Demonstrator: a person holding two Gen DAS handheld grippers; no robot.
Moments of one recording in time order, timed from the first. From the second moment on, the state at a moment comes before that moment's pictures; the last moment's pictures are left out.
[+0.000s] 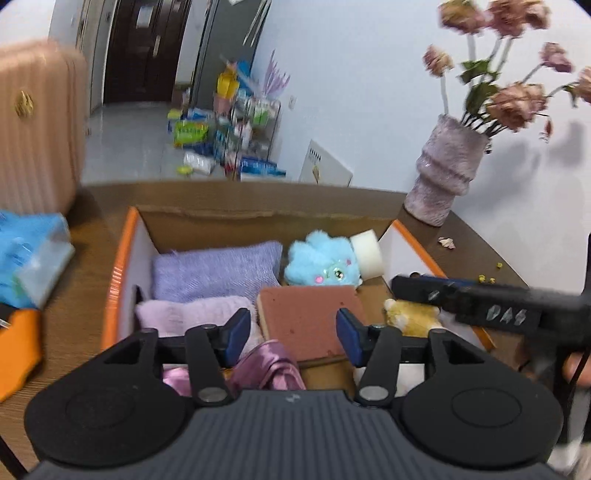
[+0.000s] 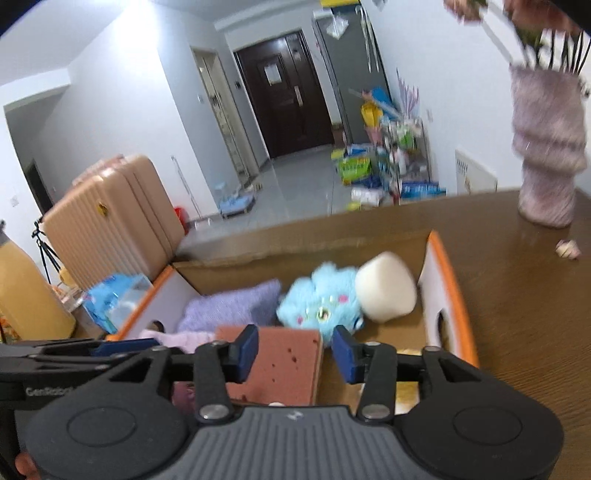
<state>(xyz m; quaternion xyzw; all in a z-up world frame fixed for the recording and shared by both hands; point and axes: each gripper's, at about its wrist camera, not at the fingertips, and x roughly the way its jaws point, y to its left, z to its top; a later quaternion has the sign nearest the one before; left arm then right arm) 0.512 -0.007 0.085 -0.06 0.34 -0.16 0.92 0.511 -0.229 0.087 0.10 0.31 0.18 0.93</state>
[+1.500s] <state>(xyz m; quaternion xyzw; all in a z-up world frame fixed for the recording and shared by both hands) 0.321 -0.024 0.057 -0.06 0.28 -0.11 0.95 0.235 -0.268 0.037 0.07 0.28 0.18 0.94</state>
